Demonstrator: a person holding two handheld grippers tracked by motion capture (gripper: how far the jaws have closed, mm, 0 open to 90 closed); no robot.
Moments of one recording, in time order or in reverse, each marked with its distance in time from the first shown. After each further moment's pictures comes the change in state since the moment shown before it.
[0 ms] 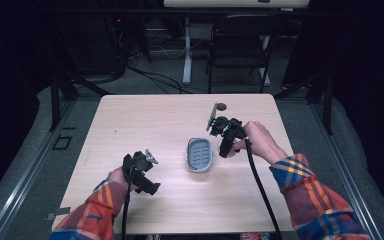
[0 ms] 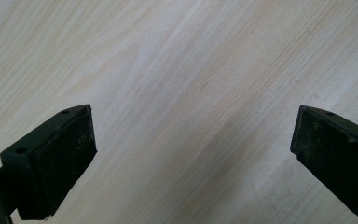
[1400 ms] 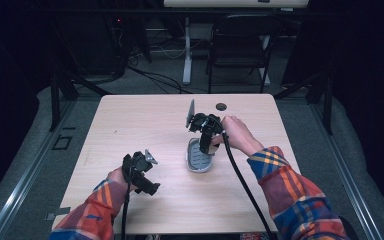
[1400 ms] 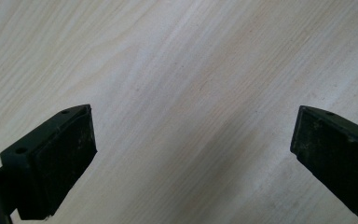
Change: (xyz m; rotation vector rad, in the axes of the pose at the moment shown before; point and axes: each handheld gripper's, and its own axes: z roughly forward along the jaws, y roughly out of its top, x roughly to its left) left arm 0.000 -0.001 -0.001 -0.001 -0.004 0.001; right arm 0.007 0.062 0.013 0.021 0.024 -0.064
